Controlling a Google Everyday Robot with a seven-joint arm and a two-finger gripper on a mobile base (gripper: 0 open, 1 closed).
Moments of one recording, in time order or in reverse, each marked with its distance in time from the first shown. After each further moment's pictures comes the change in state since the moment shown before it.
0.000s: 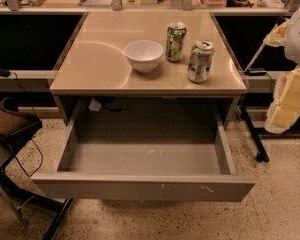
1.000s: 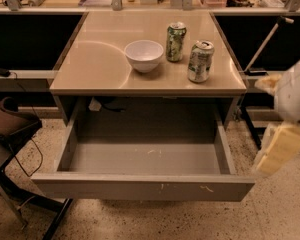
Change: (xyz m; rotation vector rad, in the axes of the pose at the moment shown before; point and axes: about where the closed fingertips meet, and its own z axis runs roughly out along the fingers) arm 0.014 0.049 0.063 -0.026 -0.087 0.027
